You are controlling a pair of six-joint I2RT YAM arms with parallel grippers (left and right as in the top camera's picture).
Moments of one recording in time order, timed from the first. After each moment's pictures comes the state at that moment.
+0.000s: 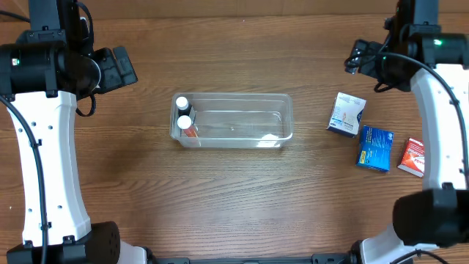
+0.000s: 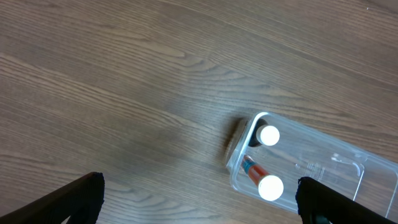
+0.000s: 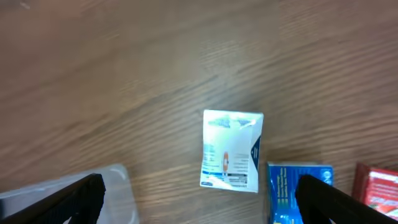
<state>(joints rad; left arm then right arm) 0.08 1.67 2.05 -1.47 -0.02 -0.30 -0.06 1.78 1.81 -1.16 -0.02 0.28</state>
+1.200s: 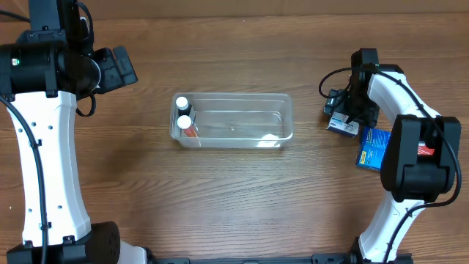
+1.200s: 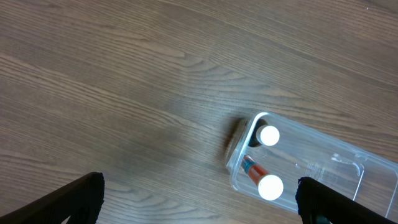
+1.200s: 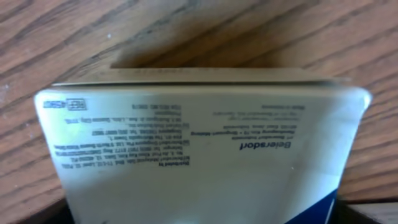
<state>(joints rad) 0.08 1.67 2.05 -1.47 -0.02 -0.30 -0.06 2.09 1.48 -0.89 0.04 0.31</state>
